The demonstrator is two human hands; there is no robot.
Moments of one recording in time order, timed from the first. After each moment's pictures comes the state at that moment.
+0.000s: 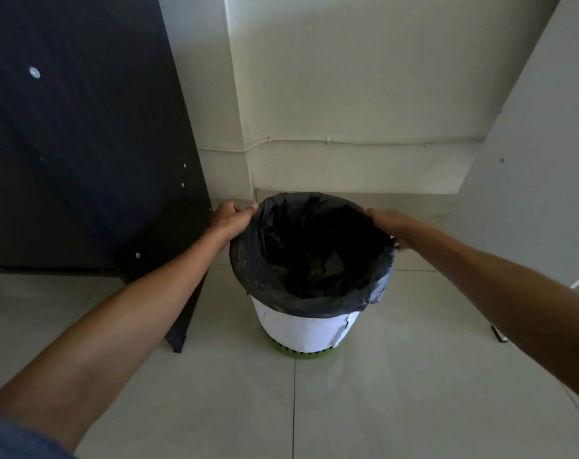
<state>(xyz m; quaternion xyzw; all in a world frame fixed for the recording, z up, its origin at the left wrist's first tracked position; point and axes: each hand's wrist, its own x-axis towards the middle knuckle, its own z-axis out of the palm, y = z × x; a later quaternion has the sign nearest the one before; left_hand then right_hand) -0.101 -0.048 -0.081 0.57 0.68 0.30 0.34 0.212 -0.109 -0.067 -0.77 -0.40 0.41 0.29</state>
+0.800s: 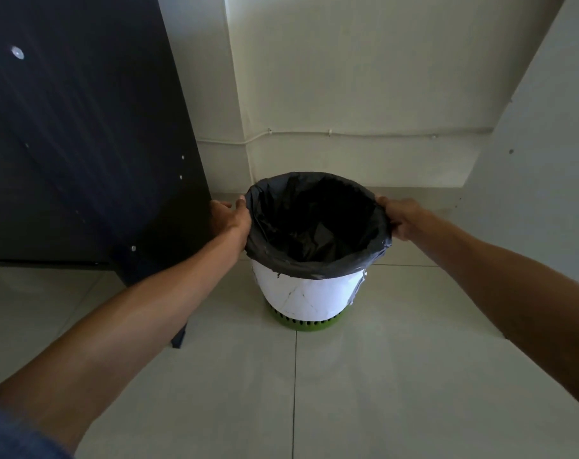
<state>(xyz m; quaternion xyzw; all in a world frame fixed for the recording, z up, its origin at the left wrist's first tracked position) -0.074 -0.062 -0.094 0.37 0.72 0.48 0.35 0.223 -0.091 -0.080 -0.68 -0.27 0.51 0.45</state>
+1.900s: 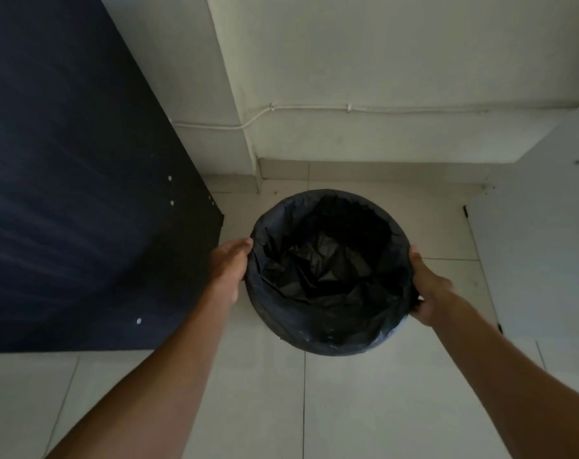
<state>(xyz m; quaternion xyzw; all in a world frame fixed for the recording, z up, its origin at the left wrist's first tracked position) -0.083 -0.034 -0.042 0.26 0.72 0.32 0.55 0.211 -0.109 -0.053 -0.77 0.03 0.51 0.39</state>
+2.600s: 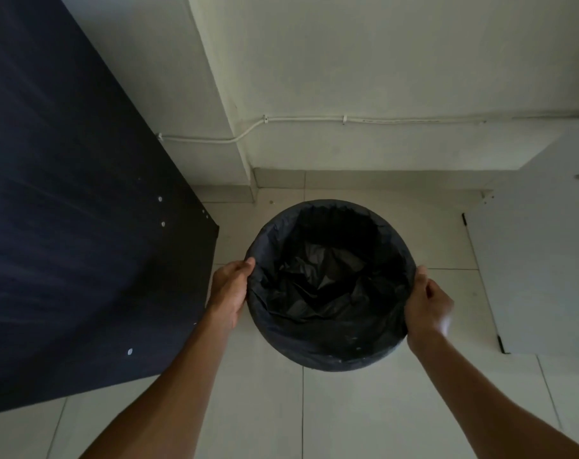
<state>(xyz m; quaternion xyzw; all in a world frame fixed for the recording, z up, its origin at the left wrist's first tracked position) -0.077 -0.024 -0.059 0.25 0.70 0.32 0.58 0.199 -0.110 -0.064 -0.85 -0.13 0.30 0.42</state>
